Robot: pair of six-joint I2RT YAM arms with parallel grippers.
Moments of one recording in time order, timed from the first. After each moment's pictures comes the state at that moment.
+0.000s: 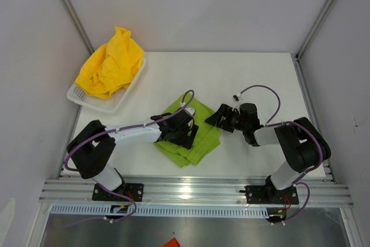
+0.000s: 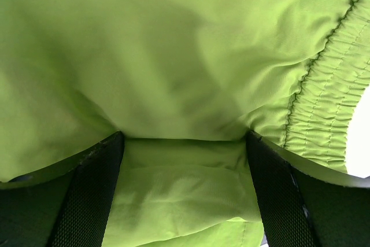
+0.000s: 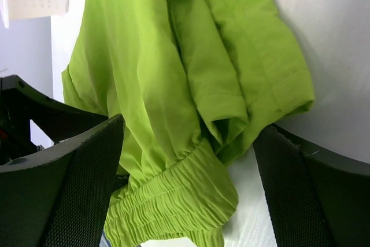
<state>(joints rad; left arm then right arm) -0.87 1.57 0.89 -0.40 -0.09 -0.43 0.38 1.63 0.49 0.63 -0.44 0.76</state>
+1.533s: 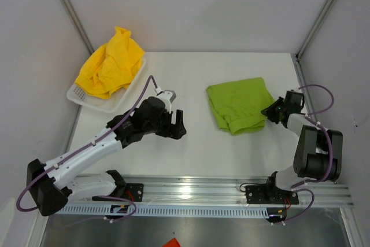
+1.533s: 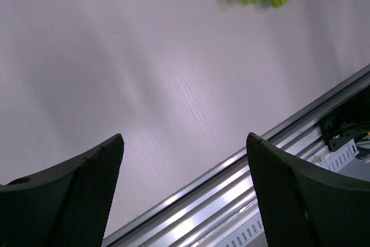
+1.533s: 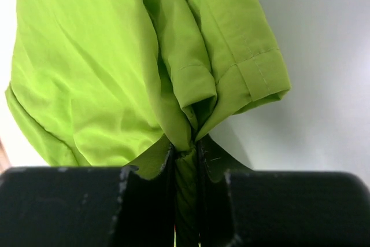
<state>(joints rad) -0.81 1.09 0.94 -0.60 -0.02 -0.50 -0.16 1.50 0.70 -0.01 -0.23 0.67</state>
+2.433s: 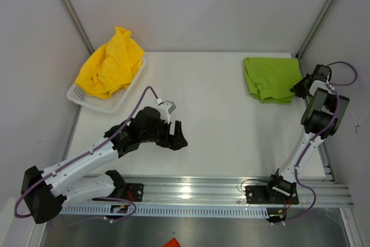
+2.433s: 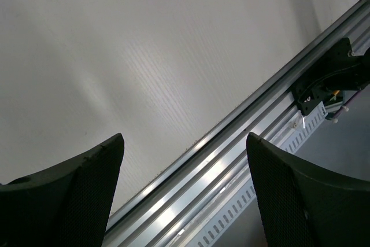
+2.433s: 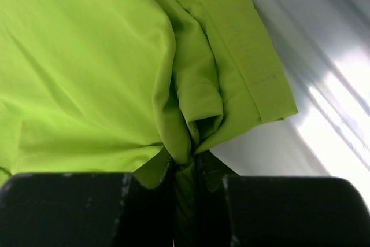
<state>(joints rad) -0.81 0.98 0.76 -0.47 0.16 -0.53 -0.45 2.17 1.54 -0.24 -0.19 0.50</state>
